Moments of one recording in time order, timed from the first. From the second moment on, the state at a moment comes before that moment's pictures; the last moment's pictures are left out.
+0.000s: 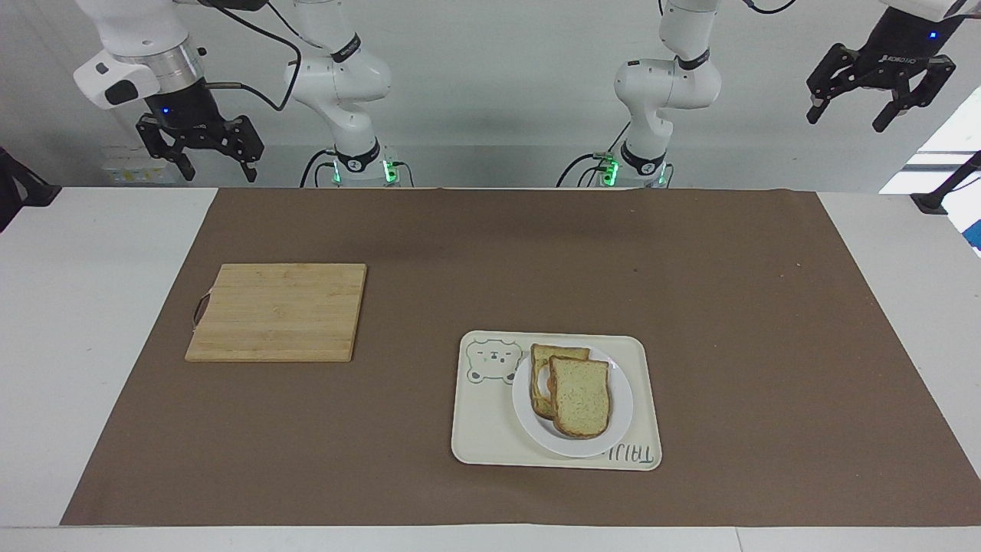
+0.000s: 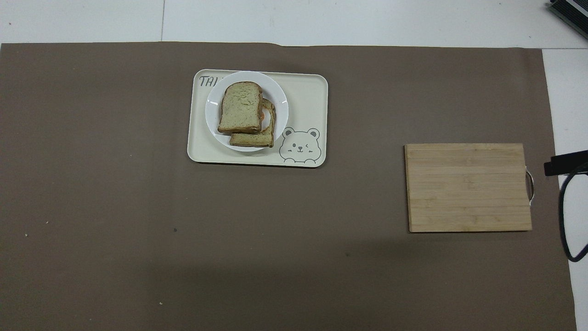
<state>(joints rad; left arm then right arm) -0.19 -0.07 0.24 -1.30 -0.03 1.29 0.27 0.07 -0.10 -0.14 -1.60 -0.05 1.52 -0.06</state>
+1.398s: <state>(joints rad) -0.03 -0.07 0.03 -1.30 -0.03 1.29 0.18 0.07 -0.10 -0.14 -1.60 -0.05 1.52 -0.06</state>
